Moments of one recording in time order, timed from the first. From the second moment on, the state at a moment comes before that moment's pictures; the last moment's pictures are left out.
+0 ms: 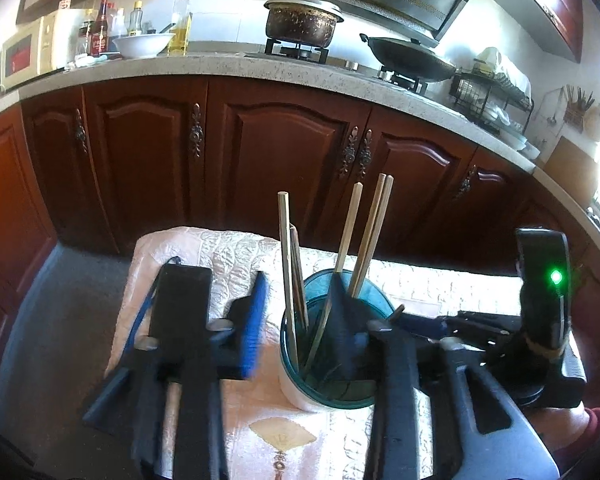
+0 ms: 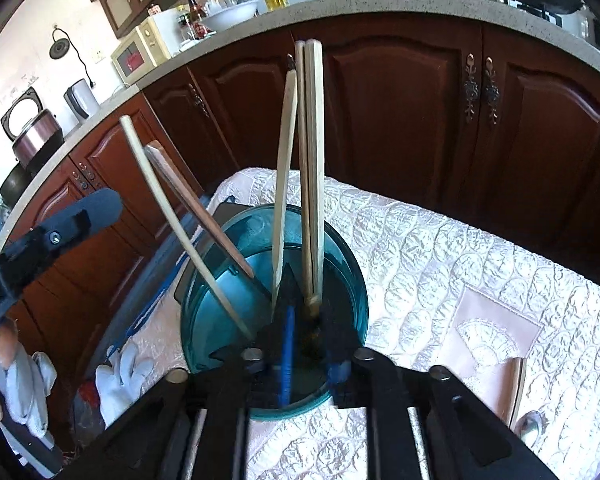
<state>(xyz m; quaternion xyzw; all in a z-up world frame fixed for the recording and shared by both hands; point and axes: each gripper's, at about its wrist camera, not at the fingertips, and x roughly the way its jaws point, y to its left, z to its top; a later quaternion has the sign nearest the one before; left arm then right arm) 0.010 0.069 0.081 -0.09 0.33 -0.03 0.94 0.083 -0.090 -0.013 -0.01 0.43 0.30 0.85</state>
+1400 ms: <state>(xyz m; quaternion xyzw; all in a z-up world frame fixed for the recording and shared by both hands) -0.033 -0.049 0.084 0.00 0.31 -0.11 0.94 -0.010 -0.248 0.030 -0.01 0.35 0.15 0.93</state>
